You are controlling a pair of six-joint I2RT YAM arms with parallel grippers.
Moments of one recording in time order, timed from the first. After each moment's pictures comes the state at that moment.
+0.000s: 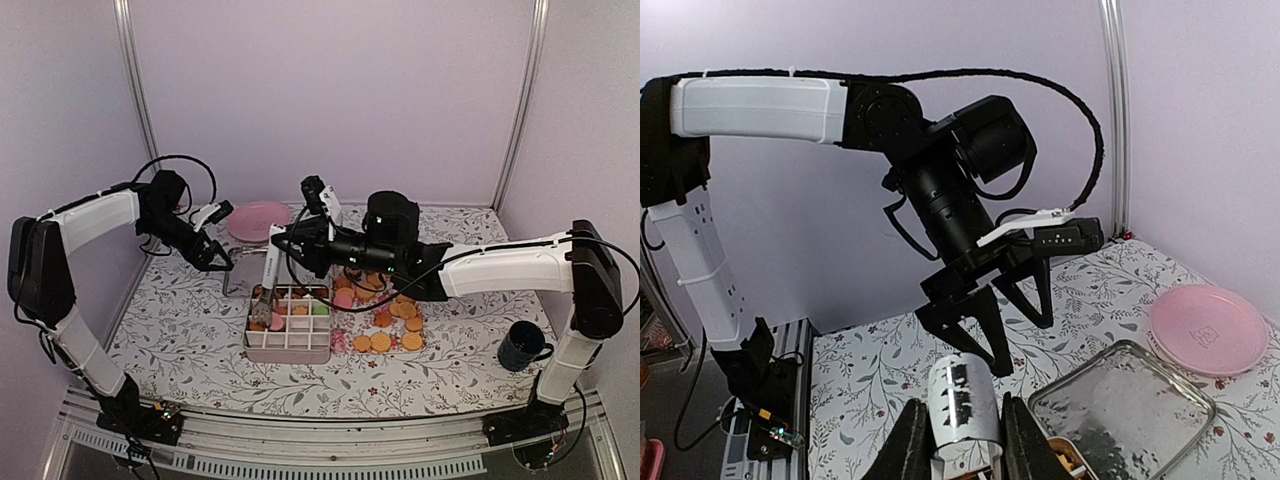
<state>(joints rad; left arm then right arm) -0.18 1.64 1.30 -0.85 0.58 0.50 1.02 1.76 1.21 0.53 -0.26 0.15</state>
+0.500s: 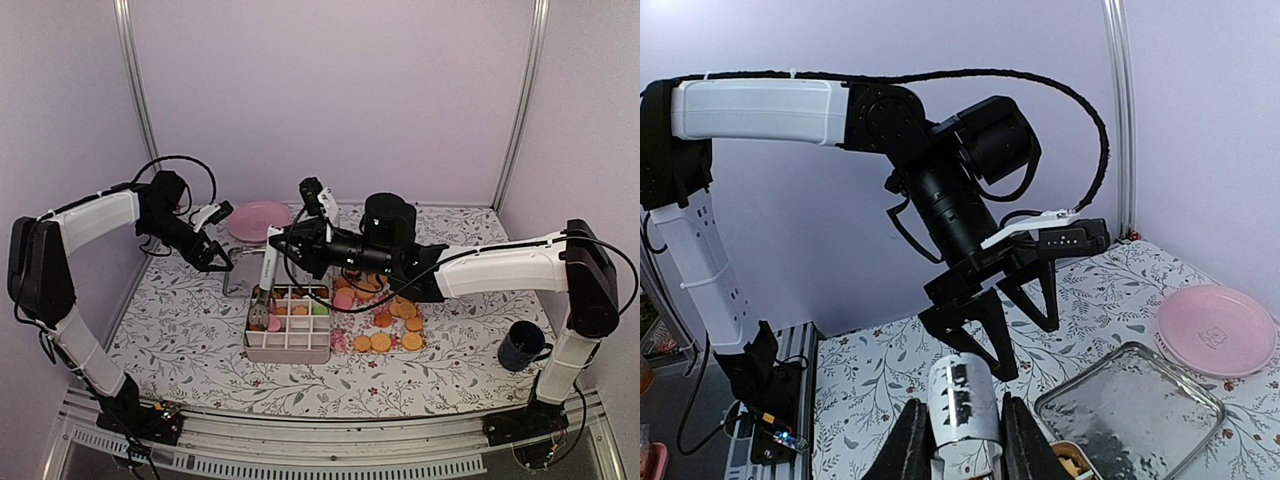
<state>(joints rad) -0.18 1.64 1.30 -0.85 0.58 0.50 1.02 1.78 1.22 0.57 -0.27 0.17</state>
